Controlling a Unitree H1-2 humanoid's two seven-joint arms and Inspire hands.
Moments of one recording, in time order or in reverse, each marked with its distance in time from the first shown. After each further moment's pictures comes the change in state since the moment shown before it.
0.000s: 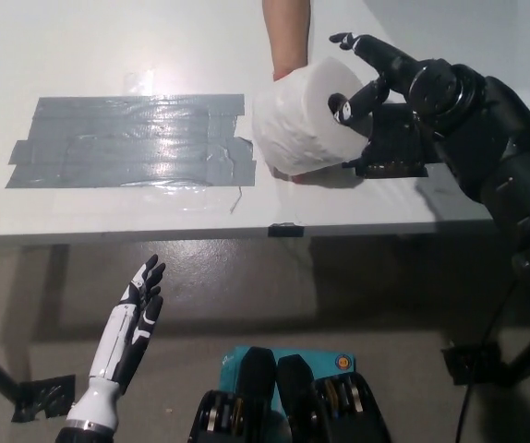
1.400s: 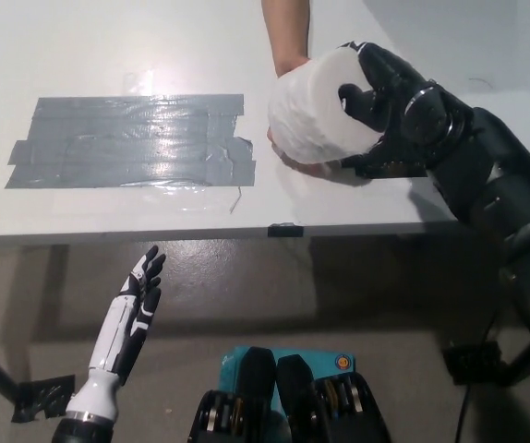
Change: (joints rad) left_arm -0.022 0.005 0.000 -0.003 0.002 0.000 0.000; right_arm 0.028 0.029 -0.037 0.079 -0.032 -0.104 -0.192
